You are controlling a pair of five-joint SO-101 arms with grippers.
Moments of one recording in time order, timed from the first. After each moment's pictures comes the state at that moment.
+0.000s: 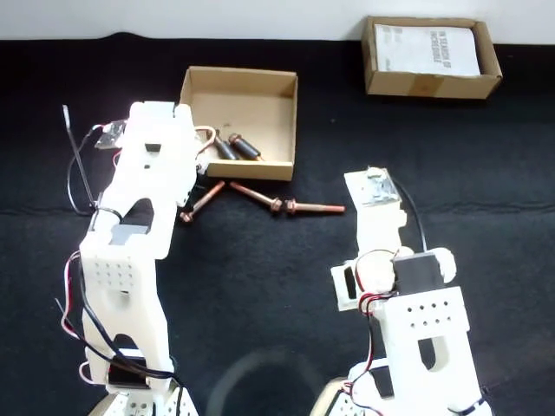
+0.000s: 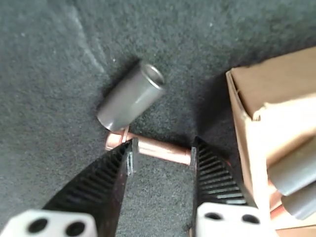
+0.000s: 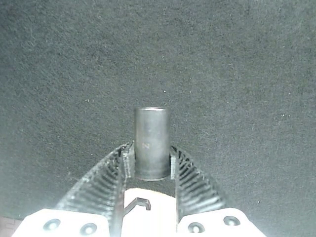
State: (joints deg) left arm -3.1 40.3 -25.1 88.5 78.0; right arm -17.2 -50.2 44.1 88.8 0.0
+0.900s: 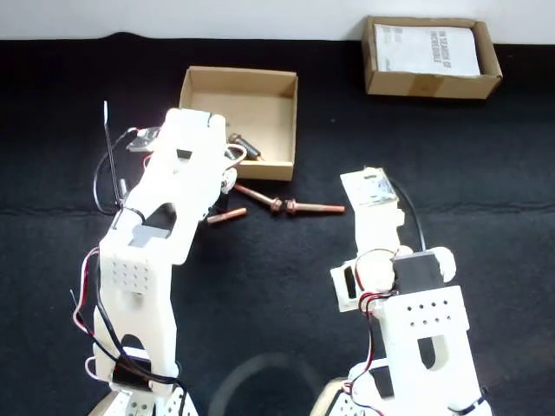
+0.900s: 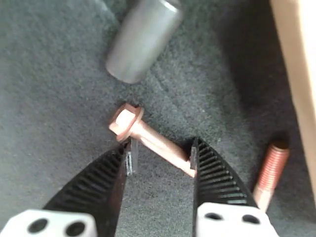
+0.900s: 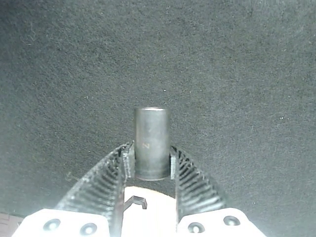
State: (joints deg) left arm 4.2 40.8 -22.5 91.8 75.0; right arm -17.2 -49.8 44.1 88.7 2.1
